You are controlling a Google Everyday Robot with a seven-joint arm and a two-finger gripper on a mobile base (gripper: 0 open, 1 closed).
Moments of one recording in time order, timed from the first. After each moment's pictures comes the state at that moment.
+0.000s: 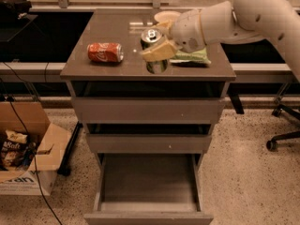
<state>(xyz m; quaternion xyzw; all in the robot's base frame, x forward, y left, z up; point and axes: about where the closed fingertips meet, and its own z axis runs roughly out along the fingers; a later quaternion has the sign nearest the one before) 0.636 -0.007 0.953 -0.59 0.59 0.26 0.48</state>
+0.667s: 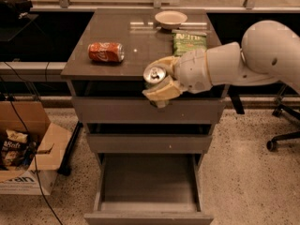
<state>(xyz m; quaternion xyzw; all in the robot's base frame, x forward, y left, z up) 0.547 -0.016 0.901 -0.62 0.58 0.24 0.48</state>
